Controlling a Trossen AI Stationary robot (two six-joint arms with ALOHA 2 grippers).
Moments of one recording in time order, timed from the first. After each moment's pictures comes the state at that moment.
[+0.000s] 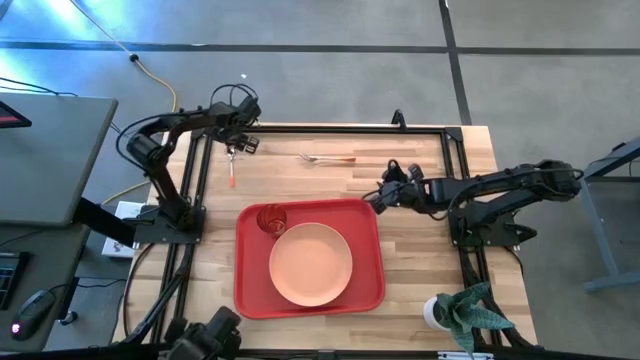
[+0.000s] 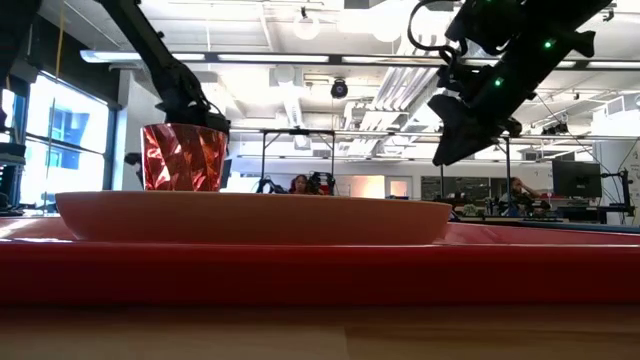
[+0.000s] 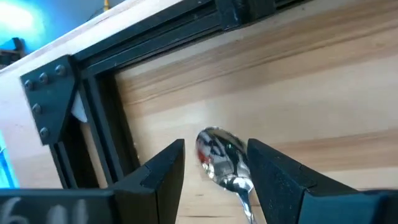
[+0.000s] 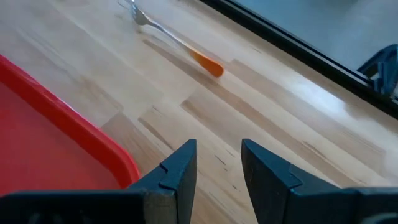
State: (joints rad) left arm 0.99 1.78 1.07 -0.78 -0.41 -0.26; right arm -0.02 1.25 0.65 -0.33 0.66 0.58
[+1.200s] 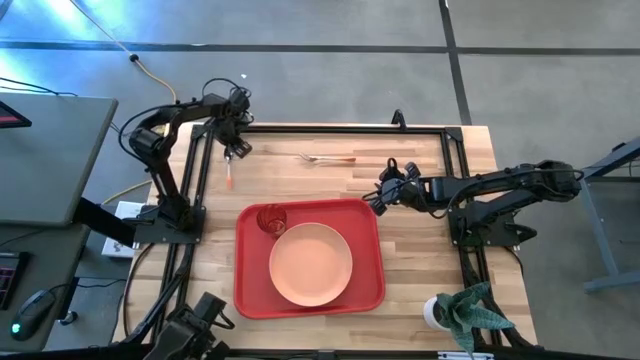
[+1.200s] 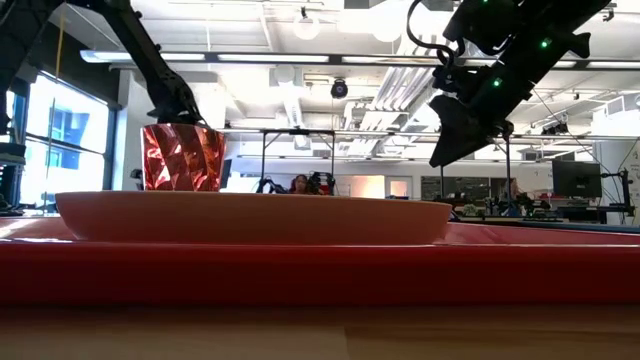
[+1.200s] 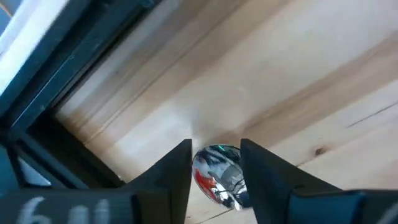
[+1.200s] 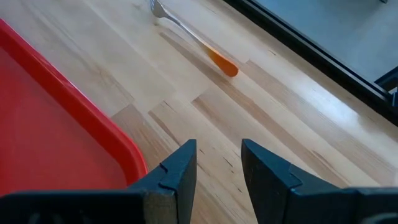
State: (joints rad) left arm 1.13 1.84 1.13 -0.86 -0.16 0.25; right arm -0.05 1.25 0.65 -0.30 0.59 0.47
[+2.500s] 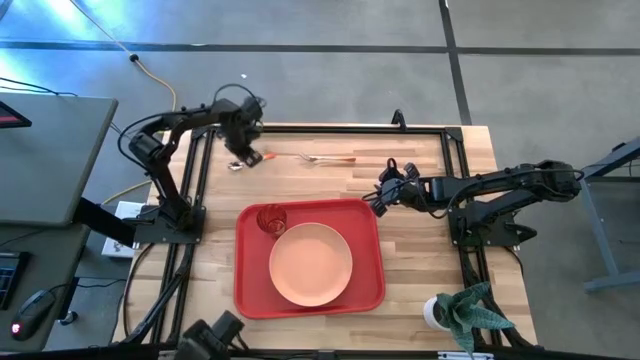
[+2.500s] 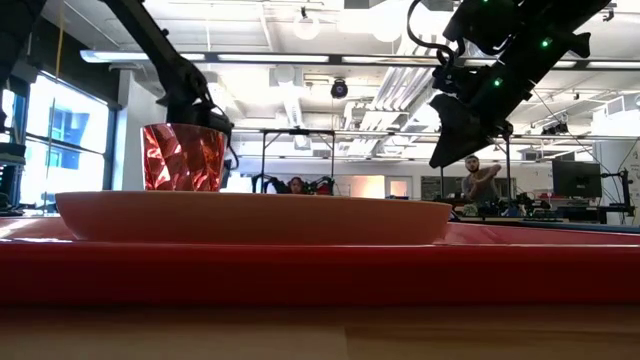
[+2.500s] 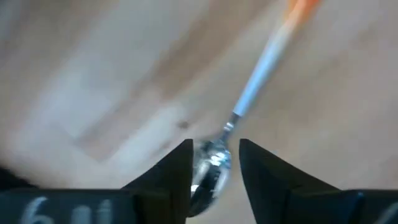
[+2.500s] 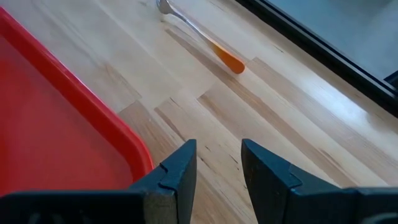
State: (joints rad) left arm 0.96 1.79 1.12 -0.95 -0.03 0.17; right arm -0.05 1.25 0.65 -0.30 0.57 0.47
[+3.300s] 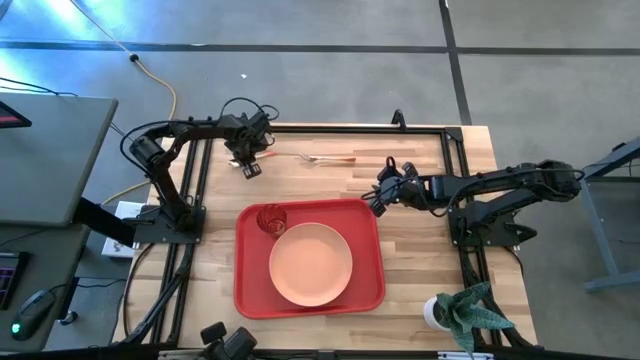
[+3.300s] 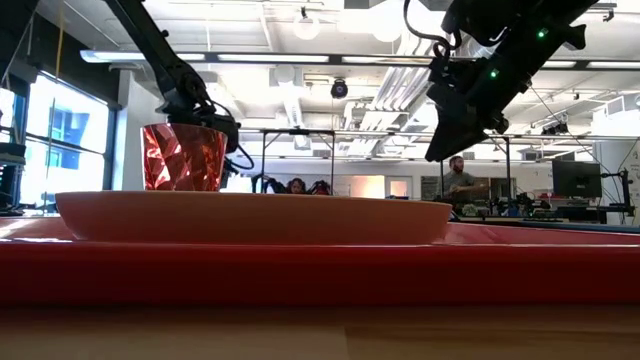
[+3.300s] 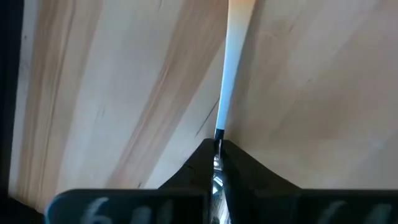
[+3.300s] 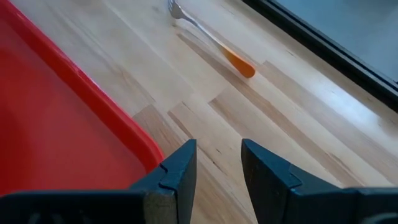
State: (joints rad) left arm 0.84 1.79 0.98 -0.71 -0.18 0.38; right arm -0.05 1.25 0.69 -0.33 0.53 0.47
